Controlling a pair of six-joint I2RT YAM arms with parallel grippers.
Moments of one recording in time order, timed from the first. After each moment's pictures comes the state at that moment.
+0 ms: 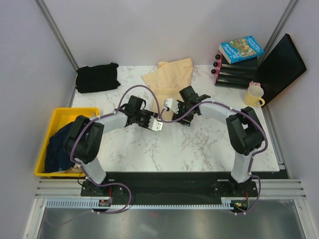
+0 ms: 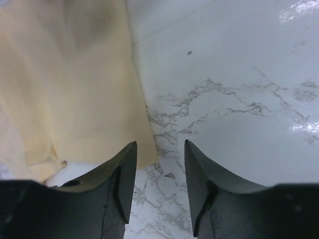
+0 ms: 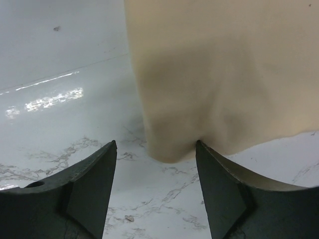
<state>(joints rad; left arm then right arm) -0.45 1.72 0.95 -0.15 0.57 1.43 0.51 1.87 1.29 -0.51 -0.19 -0.81</state>
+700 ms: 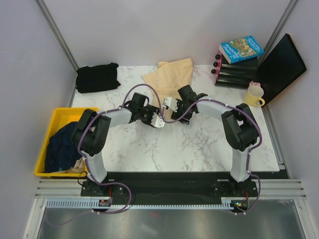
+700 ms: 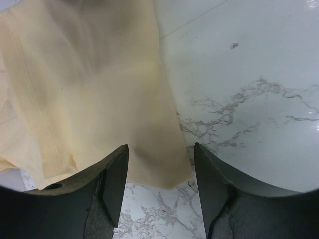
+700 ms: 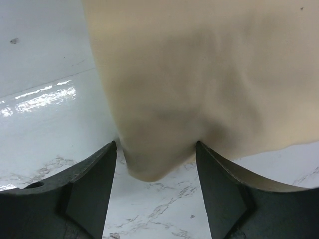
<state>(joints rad) -0.45 1.85 1.03 -0.09 0.53 1.49 0.51 1.96 1.36 -0.49 -0.16 -0.81</state>
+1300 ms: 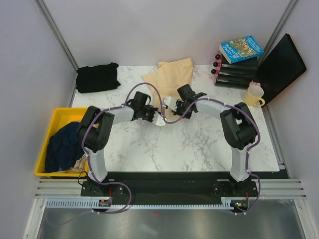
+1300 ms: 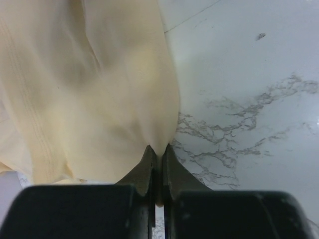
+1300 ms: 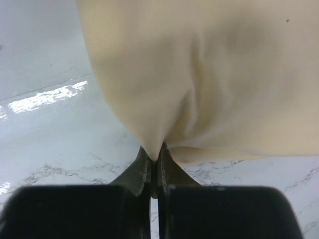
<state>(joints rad) -0.45 1.94 1.10 -0.07 0.50 1.50 0.51 2.00 1.38 -0.47 -0.15 -0.82</state>
